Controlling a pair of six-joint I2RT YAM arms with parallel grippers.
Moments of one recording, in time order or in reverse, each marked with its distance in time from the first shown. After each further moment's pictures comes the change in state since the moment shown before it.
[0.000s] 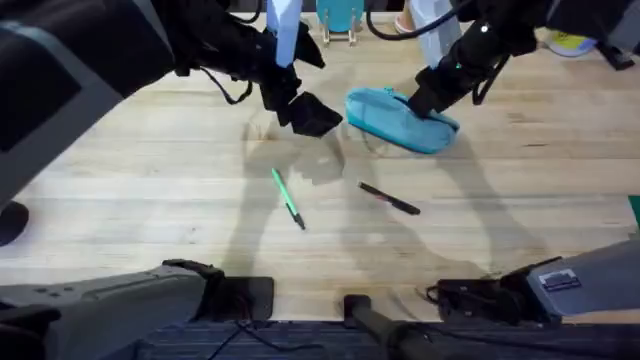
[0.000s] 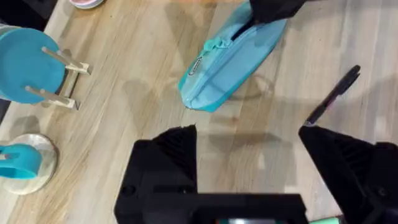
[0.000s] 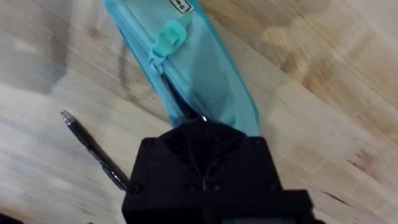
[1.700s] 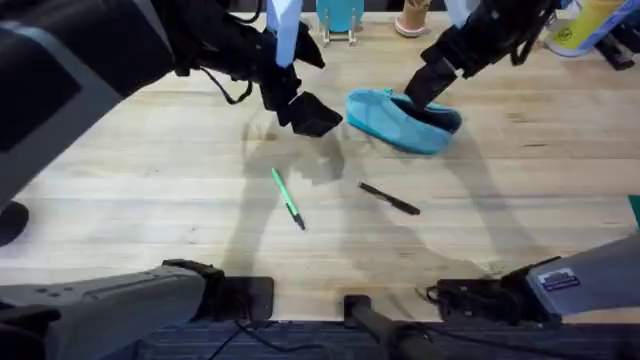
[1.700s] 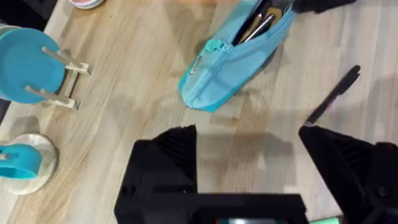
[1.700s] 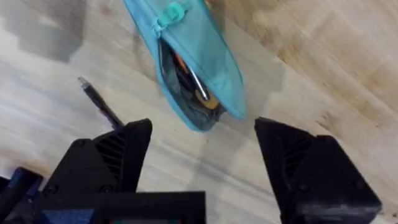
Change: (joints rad) left arm 0.000 0.000 0.000 0.000 0.000 0.000; right arm 0.000 0.018 0.322 -0.346 0.040 -0.005
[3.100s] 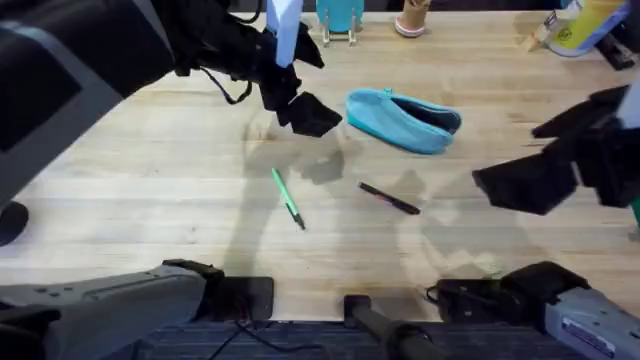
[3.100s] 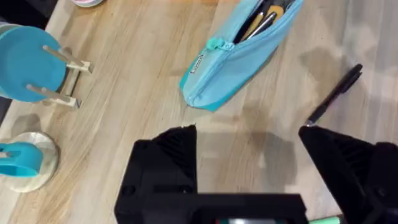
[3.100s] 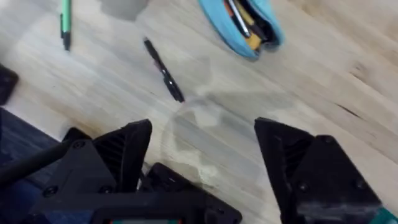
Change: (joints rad) left arm 0.000 0.000 0.000 0.000 -0.008 0.000; right arm 0.009 -0.798 -0.406 -0.055 -0.131 0.089
